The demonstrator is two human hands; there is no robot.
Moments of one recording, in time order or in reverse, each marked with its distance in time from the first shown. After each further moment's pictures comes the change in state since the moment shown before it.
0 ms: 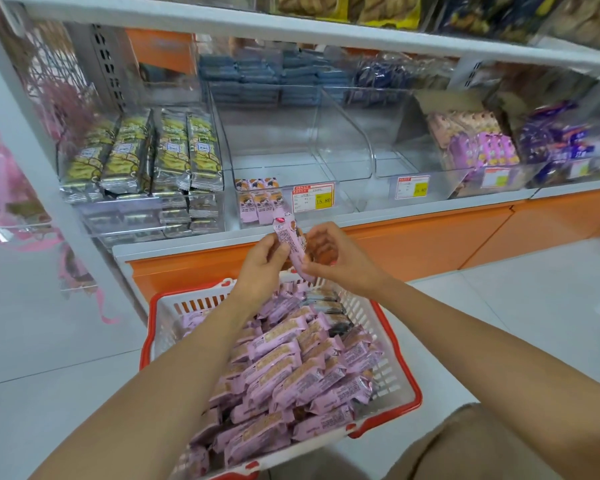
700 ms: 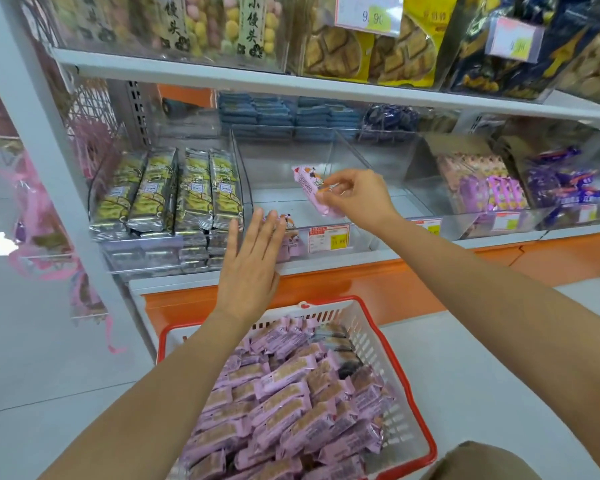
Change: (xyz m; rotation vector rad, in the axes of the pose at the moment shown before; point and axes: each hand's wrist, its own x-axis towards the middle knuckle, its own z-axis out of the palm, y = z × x) left_hand 0.029 0.022 -0.048 1.404 0.310 0.572; right_hand 0.113 -0.086 -0.060 -0.356 0.361 -0.006
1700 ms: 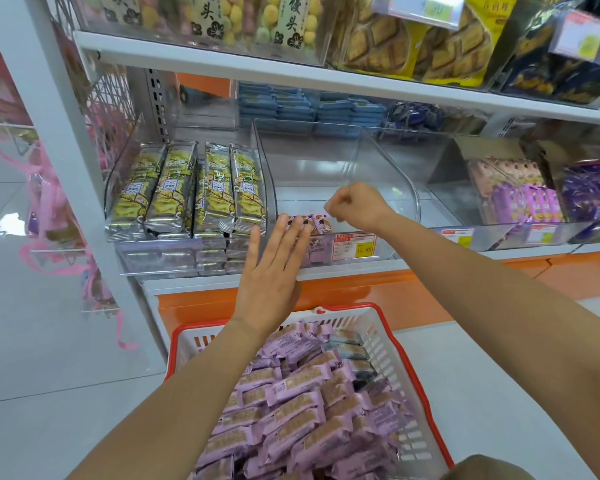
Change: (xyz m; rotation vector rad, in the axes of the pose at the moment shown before) left_hand -0.001 -0.004 0.010 -0.010 0.007 0.022; right_hand 0.032 -0.002 0.039 -0.187 -0.278 0.110
